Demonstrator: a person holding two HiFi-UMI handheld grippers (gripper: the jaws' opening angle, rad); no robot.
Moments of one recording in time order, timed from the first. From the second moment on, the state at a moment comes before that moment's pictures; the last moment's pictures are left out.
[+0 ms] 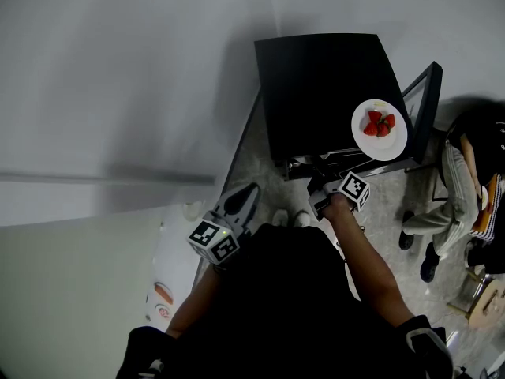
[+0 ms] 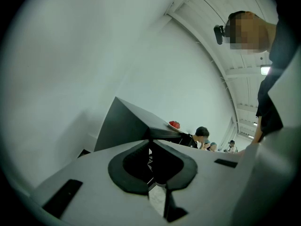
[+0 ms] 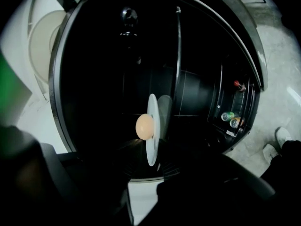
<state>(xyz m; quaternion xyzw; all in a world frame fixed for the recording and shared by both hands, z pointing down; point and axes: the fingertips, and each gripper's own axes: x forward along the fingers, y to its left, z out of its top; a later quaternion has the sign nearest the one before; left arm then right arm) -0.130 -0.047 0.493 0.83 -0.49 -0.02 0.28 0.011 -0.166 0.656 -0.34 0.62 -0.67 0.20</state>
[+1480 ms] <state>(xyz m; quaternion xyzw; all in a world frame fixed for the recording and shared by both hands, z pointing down) -0.126 -0.041 0.491 0.84 -0.47 -0.04 0.28 0.005 -0.147 0.653 -0.41 0.73 -0.55 -0.04</state>
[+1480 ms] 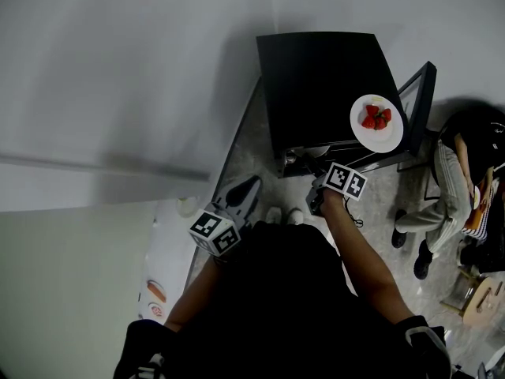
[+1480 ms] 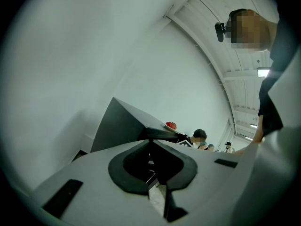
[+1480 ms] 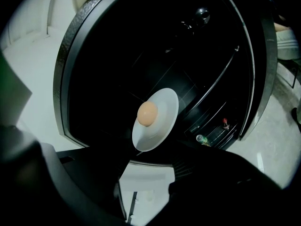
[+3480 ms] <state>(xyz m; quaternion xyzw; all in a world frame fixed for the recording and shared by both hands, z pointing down) -0.063 -0.062 0.483 0.89 -0.38 -0.01 0.25 0.145 -0.155 0.471 -0.41 0.74 -0.47 0.25</state>
